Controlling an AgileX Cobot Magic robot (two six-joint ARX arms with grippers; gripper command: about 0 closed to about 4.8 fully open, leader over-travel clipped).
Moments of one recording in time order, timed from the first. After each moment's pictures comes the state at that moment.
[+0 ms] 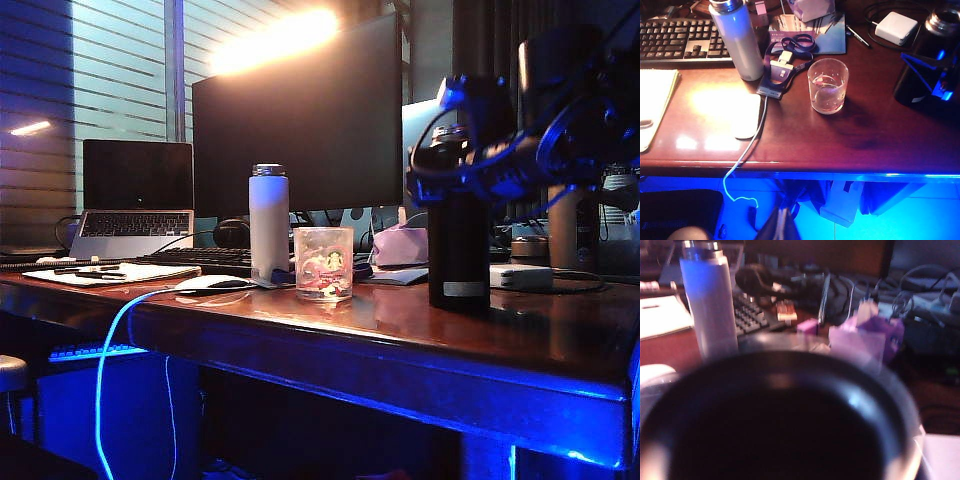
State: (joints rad) left arm -0.14 1.24 1.52 -0.87 0.36 0.34; right arm 0.29 1.81 0.83 0.98 -0.02 -0.03
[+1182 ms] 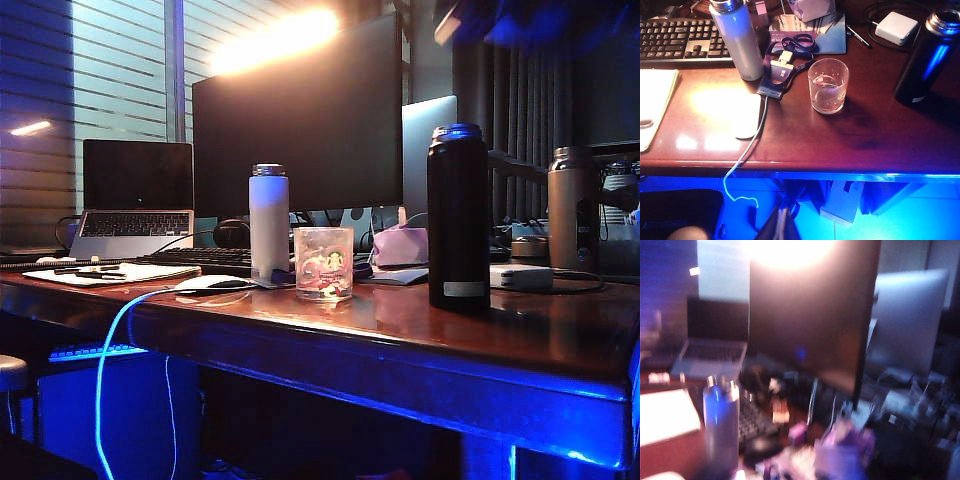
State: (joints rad) left arm -0.14 1.24 1.52 -0.86 0.36 0.34; right arm 0.29 1.40 0.83 0.86 -0.02 -0.06
